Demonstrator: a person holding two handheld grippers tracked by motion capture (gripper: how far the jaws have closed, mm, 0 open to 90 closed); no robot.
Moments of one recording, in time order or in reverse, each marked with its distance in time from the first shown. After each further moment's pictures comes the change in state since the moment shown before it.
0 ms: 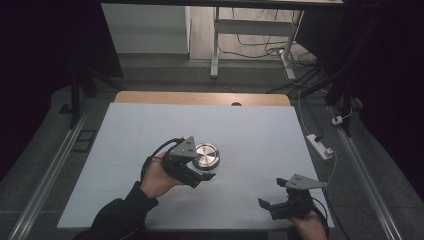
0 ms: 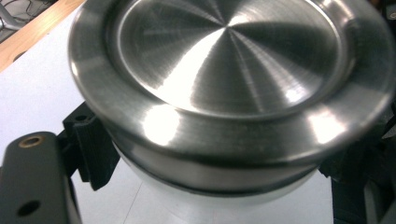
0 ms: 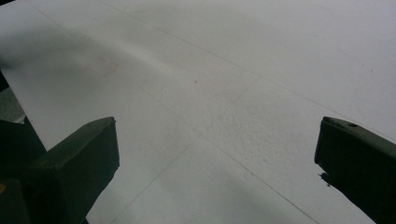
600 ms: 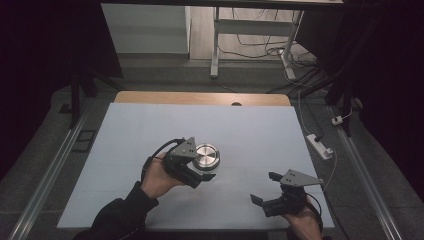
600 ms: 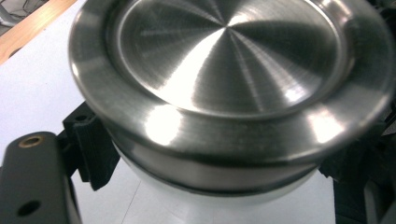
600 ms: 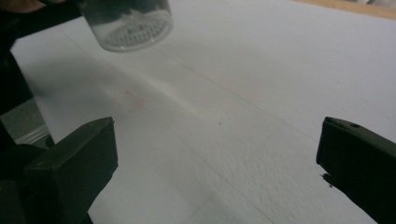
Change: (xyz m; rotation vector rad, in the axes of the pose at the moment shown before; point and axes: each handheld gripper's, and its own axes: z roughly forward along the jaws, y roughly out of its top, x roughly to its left) left arm 0.001 -0.002 0.003 0.007 -0.005 -0.002; right arm 0.017 0.026 0.005 -0.087 0.057 -0.035
